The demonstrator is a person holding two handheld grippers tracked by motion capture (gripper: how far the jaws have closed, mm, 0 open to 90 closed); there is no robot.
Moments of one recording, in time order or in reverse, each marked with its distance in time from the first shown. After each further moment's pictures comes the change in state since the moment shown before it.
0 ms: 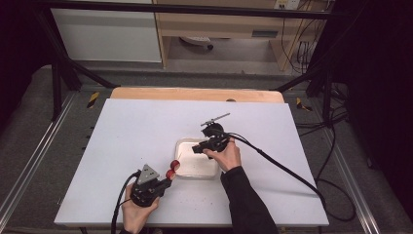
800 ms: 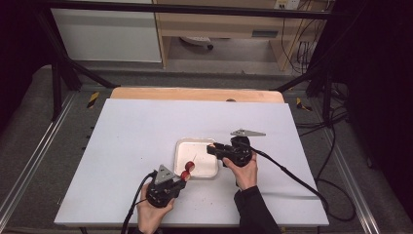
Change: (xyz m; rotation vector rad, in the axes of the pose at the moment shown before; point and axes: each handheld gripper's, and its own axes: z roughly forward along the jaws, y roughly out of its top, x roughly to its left) left arm -0.032 0.013 0.021 0.009 -0.041 -0.006; right arm -0.019 -0.063 -0.040 -0.379 0.072 0.139
